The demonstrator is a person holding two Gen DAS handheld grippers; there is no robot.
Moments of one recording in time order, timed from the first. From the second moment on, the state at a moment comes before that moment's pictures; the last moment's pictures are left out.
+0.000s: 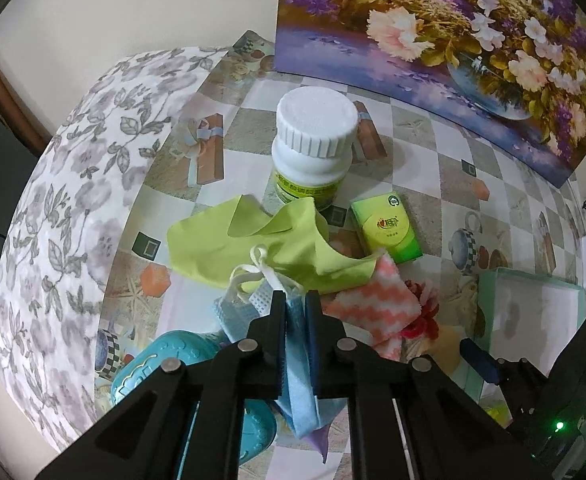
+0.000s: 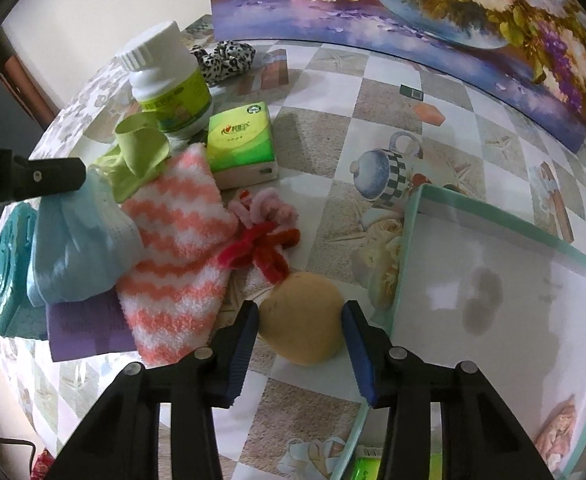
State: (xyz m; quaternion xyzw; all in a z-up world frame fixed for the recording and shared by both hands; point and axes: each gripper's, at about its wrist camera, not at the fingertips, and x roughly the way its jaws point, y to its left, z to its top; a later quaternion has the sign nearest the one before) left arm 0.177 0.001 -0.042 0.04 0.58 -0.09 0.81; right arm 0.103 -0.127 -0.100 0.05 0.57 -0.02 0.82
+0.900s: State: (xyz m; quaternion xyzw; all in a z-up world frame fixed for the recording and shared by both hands) left arm 0.178 0.002 -0.046 0.03 0.59 -0.07 0.80; right arm 0.097 -0.104 -0.105 -0.05 0.57 -0.04 0.82
